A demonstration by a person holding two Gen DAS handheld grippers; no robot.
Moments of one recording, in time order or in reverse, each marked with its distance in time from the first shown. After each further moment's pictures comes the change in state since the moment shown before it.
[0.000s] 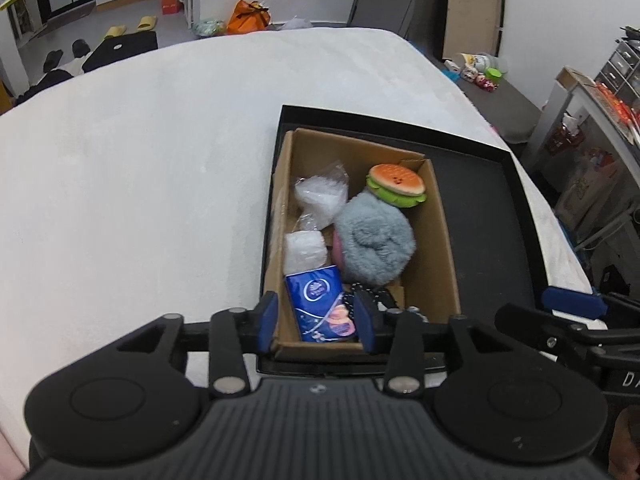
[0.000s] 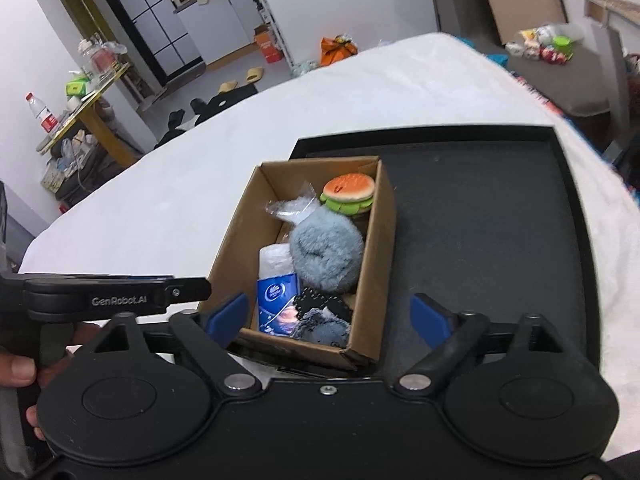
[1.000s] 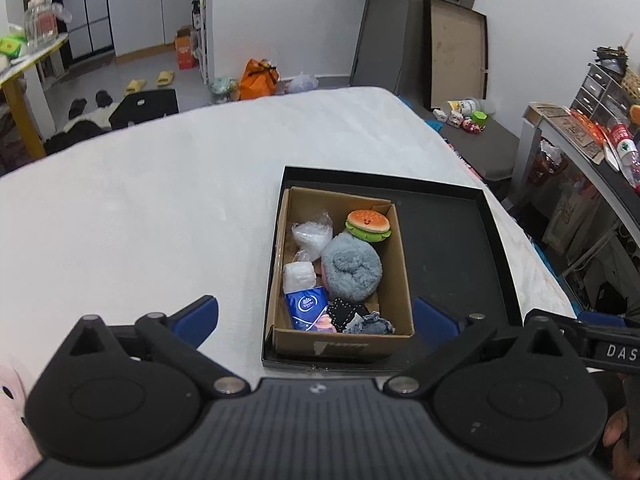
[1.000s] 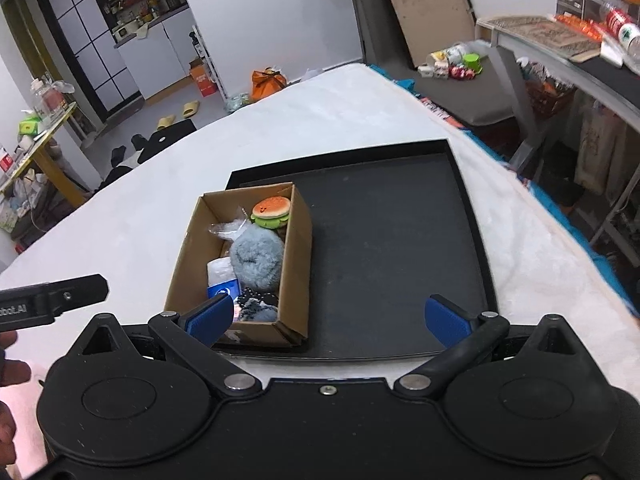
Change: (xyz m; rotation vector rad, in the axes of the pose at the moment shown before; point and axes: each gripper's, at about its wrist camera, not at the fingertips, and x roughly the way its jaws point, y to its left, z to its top) left arm -0.099 -0.035 -0.021 0.026 -0.170 0.063; right arm -0.077 -0.015 -0.021 0.089 -0.079 -0.193
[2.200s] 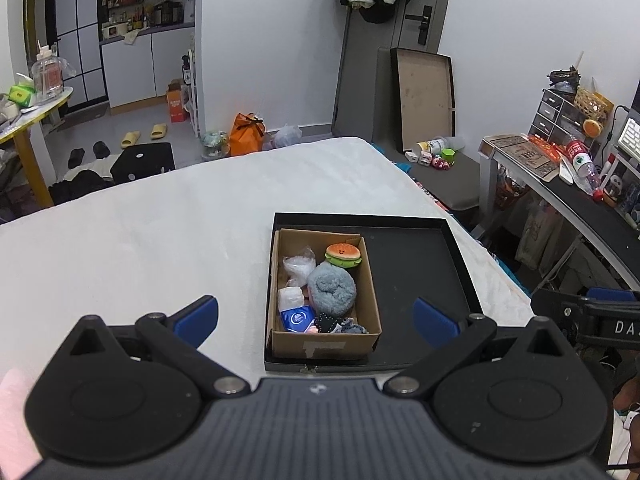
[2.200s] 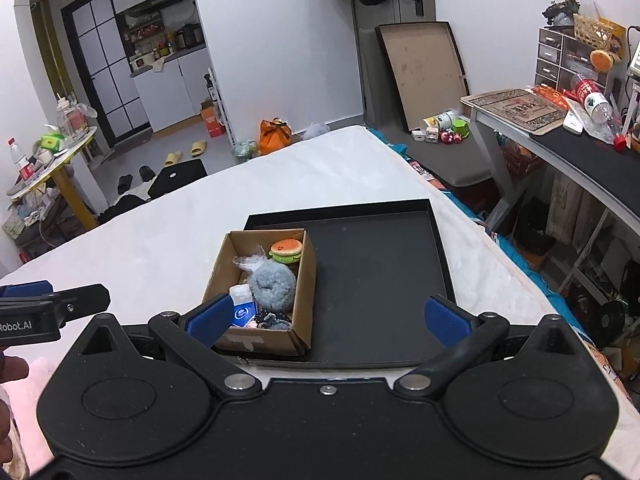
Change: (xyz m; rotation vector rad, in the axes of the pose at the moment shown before) left arm -0.099 -0.010 -0.024 0.055 -0.145 -0.026; right arm -0.097 0.022 -0.013 -0.057 -0.152 -0.024
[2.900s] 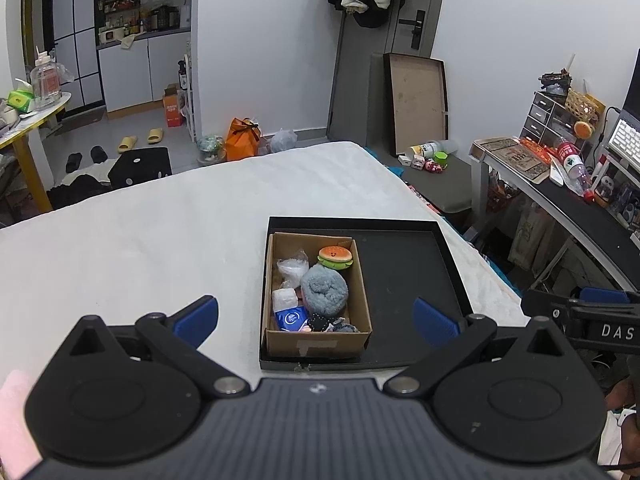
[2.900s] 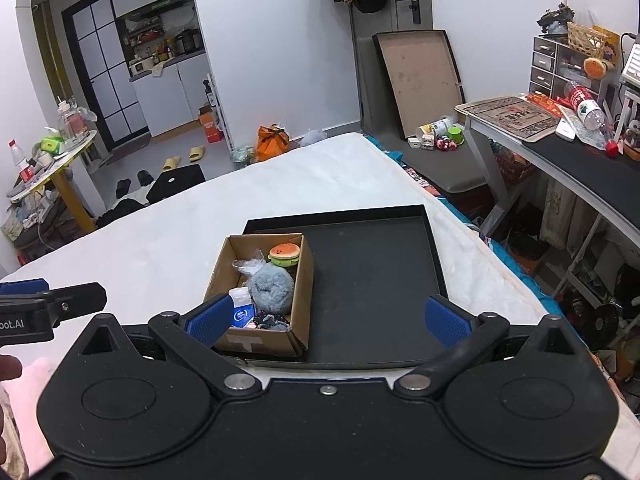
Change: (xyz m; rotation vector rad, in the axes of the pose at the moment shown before) left arm -0.016 -0.005 0.001 0.005 -0.009 -0.013; right arm -0.011 0.003 -0.003 -0.002 -0.022 -0.017
